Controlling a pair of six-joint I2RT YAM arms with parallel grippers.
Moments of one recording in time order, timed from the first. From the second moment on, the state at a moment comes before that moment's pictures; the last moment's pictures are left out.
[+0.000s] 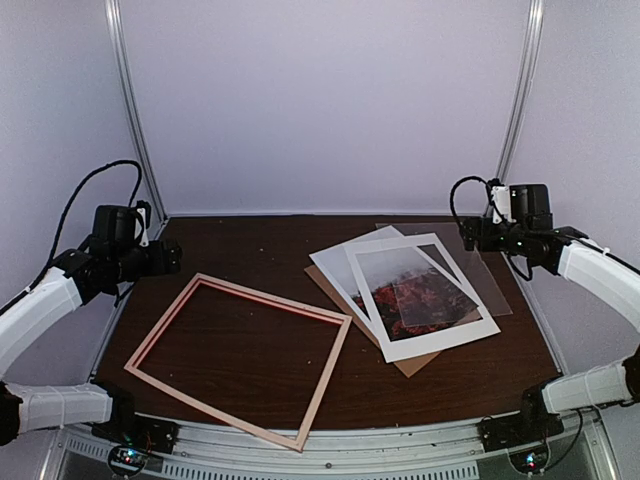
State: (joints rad) left arm -0.30 0.98 0.82 -0.43 -0.25 -0.29; right arm 0.21 1.18 0.94 -0.28 0.10 0.12
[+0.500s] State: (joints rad) left arm -0.30 0.98 0.82 -0.43 -0.26 -0.30; right arm 0.22 1.18 0.93 -0.28 0.11 0.11
